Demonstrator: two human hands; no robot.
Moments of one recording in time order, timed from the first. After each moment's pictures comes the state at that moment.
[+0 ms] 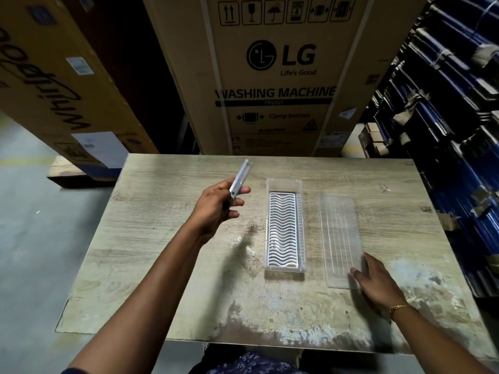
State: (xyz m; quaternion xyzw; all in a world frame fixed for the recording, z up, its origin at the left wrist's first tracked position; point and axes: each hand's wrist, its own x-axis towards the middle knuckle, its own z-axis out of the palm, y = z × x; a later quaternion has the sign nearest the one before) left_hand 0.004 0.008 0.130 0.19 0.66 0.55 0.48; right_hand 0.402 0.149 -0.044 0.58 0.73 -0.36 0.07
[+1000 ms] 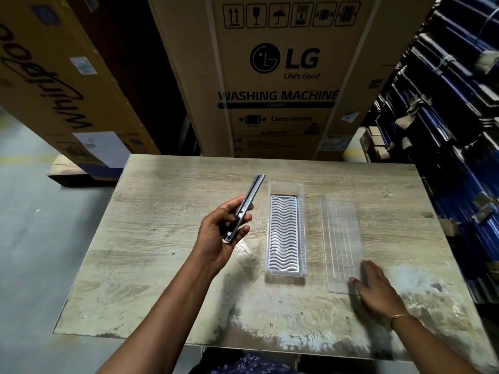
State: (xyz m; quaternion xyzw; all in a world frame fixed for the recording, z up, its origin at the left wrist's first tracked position) left_hand 0.043 -0.018 0.132 -0.02 0.48 0.71 0.52; right_hand 0.402 0.146 -0.047 0.55 0.75 -0.34 0.10
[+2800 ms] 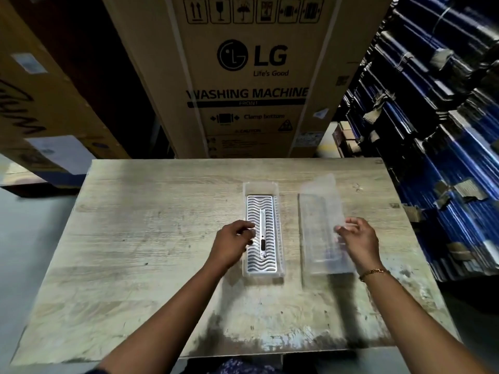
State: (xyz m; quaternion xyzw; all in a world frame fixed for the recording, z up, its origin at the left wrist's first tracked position) left_hand 0.078 0.027 0.050 0.25 0.75 0.42 0.45; right_hand 0.338 0.192 0.035 0.67 0.52 -0.46 -0.26
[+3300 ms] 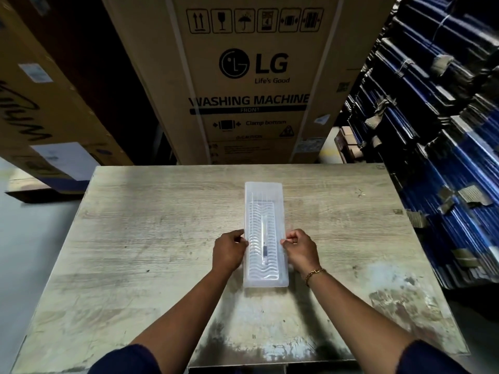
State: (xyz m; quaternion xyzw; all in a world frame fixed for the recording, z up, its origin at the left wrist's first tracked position) left_hand 0.074 0.035 0.022 0.21 0.81 0.37 0.40; right_hand 0.235 0.138 0.006 0.62 0.60 -0.49 -0.12
